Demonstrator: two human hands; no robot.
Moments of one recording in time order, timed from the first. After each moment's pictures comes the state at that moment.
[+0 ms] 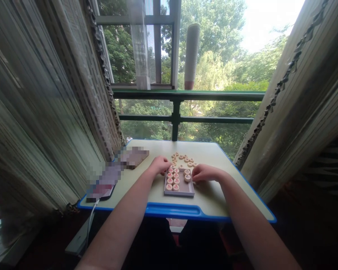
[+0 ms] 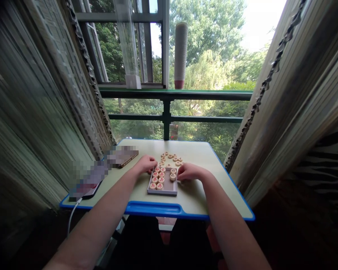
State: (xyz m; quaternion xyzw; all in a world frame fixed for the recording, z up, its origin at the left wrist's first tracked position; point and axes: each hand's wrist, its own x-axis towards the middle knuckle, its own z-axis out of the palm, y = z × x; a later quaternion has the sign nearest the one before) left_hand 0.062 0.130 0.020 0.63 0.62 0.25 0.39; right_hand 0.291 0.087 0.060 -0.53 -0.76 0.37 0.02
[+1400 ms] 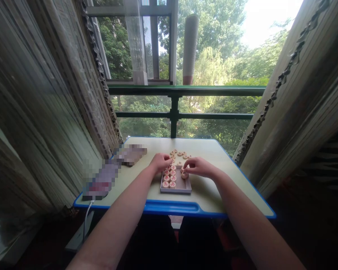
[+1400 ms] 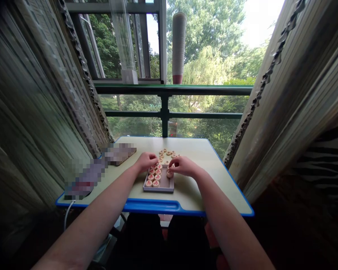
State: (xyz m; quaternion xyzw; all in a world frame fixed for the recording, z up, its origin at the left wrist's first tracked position) left_hand 0.067 0.127 0.011 0.73 0.52 0.35 0.28; right_hand 0.276 0.084 0.059 -0.48 -0.83 0.25 0.15
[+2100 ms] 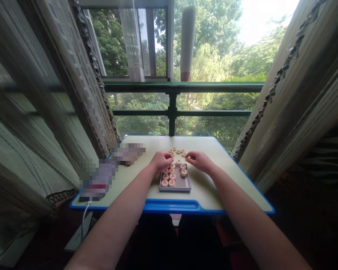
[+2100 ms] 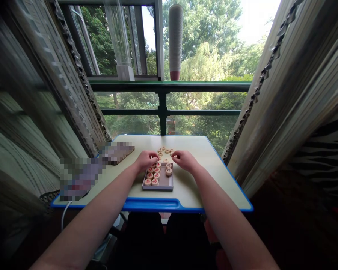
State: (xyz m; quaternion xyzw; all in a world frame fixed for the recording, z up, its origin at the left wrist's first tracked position) left_hand 0.073 0.117 0.022 0.76 0.49 0.36 0.24; right_hand 0.280 0.103 0.038 -0.54 -0.79 0.16 0.25
